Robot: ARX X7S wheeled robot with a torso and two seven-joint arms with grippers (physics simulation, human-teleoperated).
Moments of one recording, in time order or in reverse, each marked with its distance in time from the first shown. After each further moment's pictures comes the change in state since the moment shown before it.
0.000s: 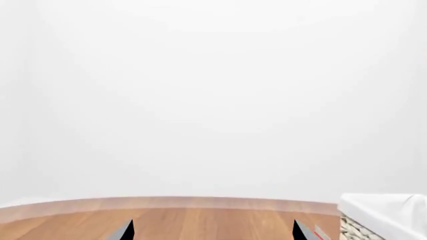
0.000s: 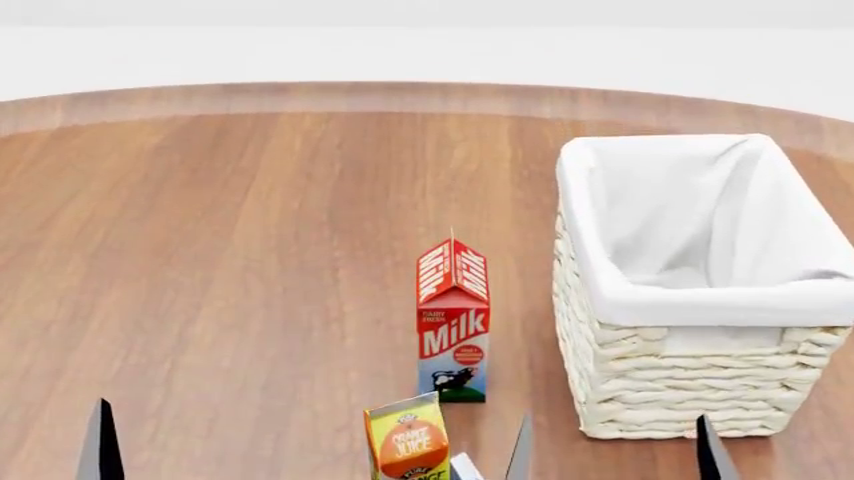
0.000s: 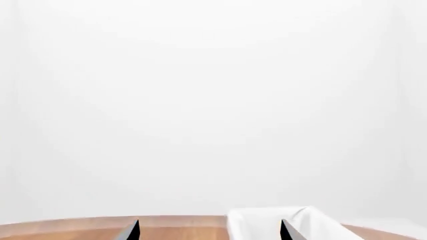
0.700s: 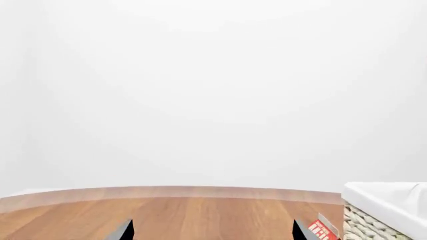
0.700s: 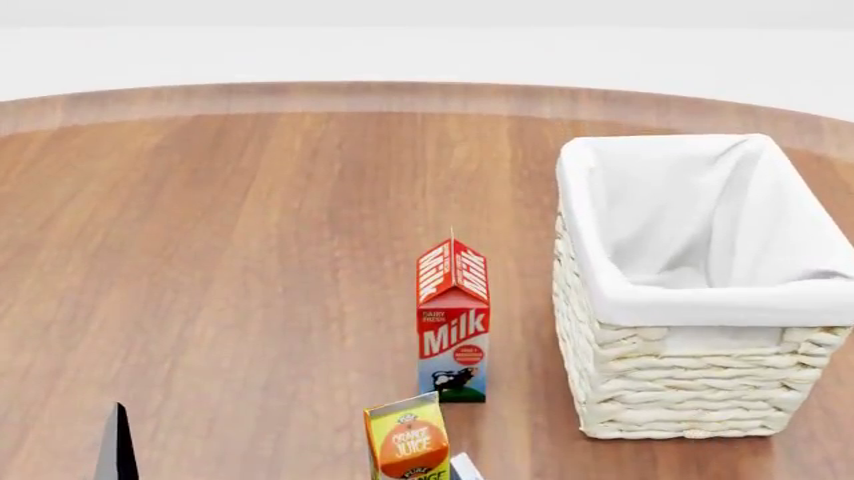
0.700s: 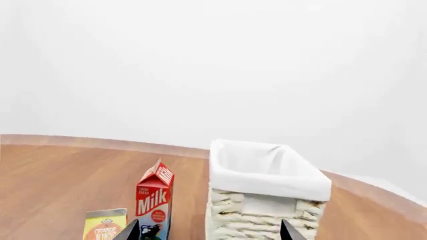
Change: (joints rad) left arm -0.019 -0.013 0.030 -0.051 0.003 0.002 -0.037; right arm -0.452 0.040 0.352 -0.049 0.145 -0.134 -0.247
